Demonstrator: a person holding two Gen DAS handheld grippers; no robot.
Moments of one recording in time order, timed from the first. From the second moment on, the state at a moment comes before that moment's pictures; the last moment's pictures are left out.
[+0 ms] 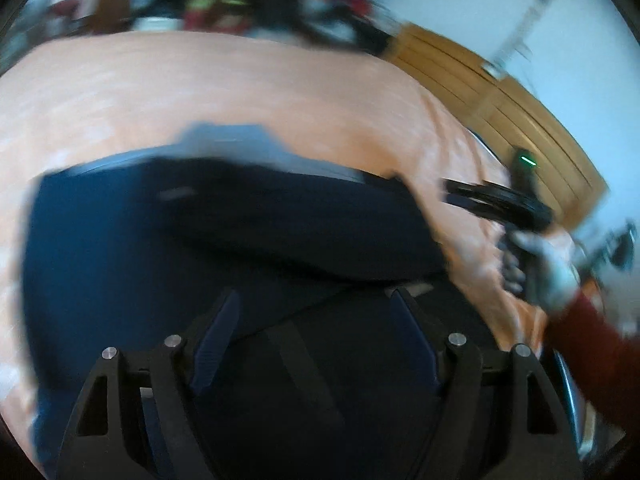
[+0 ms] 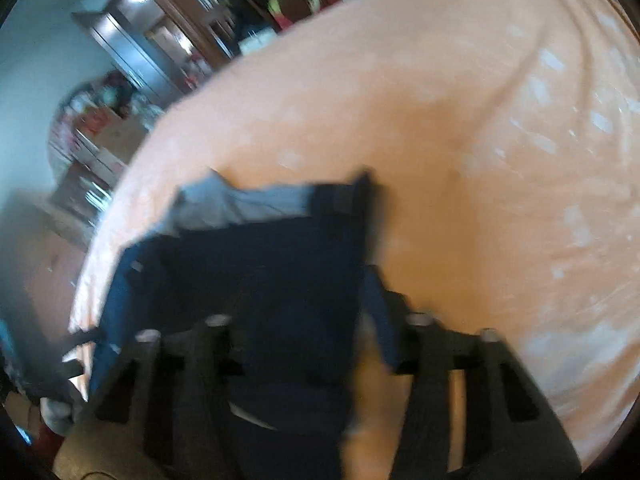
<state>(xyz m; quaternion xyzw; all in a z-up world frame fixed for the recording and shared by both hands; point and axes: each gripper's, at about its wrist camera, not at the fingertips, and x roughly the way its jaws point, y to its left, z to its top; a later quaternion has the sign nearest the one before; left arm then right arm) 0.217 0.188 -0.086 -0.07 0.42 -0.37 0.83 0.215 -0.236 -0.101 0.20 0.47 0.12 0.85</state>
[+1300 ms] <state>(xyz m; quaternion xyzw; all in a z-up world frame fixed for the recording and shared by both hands) 0.163 0.387 -0.086 -0.24 0.39 -0.15 0.88 0.229 0.115 -0.118 -0.10 0.42 0.30 0.85</state>
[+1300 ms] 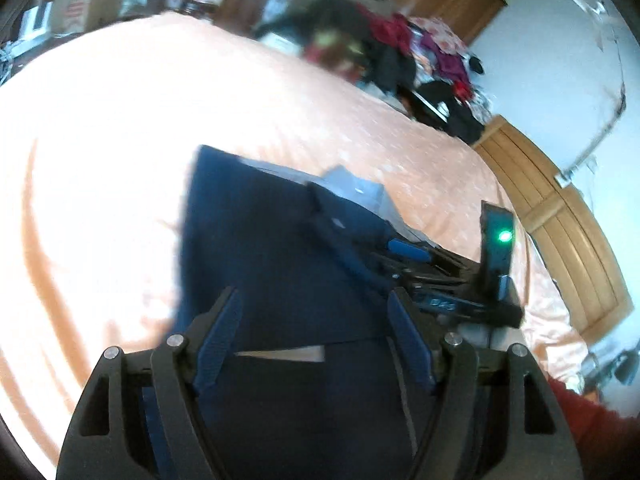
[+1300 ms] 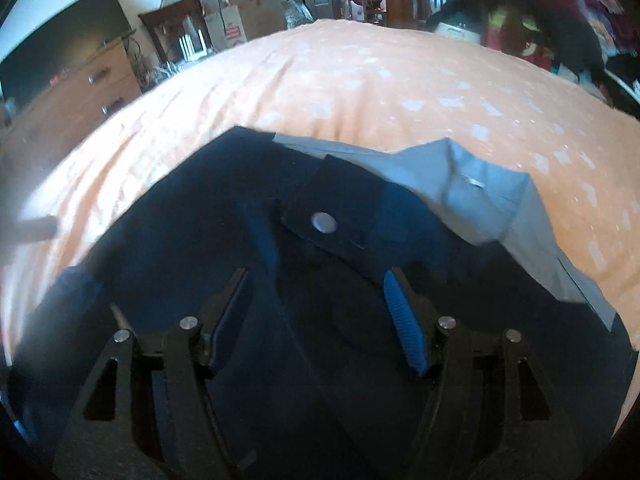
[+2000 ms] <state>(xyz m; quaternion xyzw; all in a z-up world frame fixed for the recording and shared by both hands) 0.230 0.342 -0.101 -0.24 0.40 -0.25 0.85 0.216 0.021 -0.099 0.11 0.43 0.29 0.85</state>
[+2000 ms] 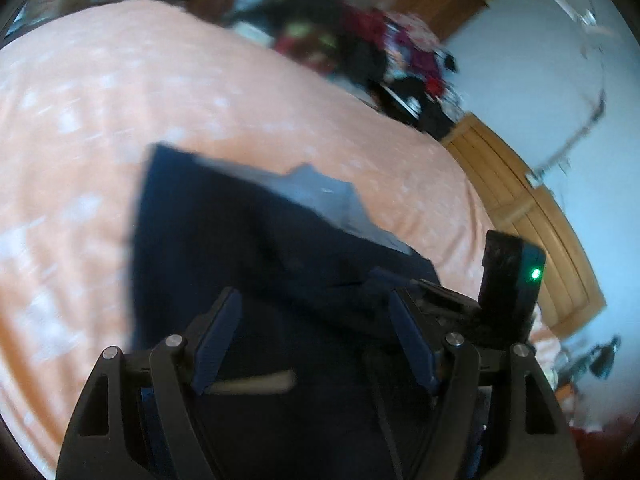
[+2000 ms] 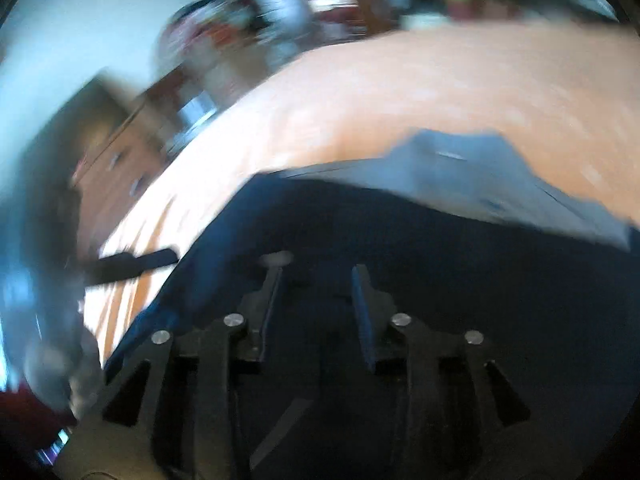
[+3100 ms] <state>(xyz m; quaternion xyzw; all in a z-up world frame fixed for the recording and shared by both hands) 0.007 0.481 0.004 -0.26 0.27 -0.22 0.90 -0.076 -0.135 -0.037 0.05 0.42 0.11 0.90</state>
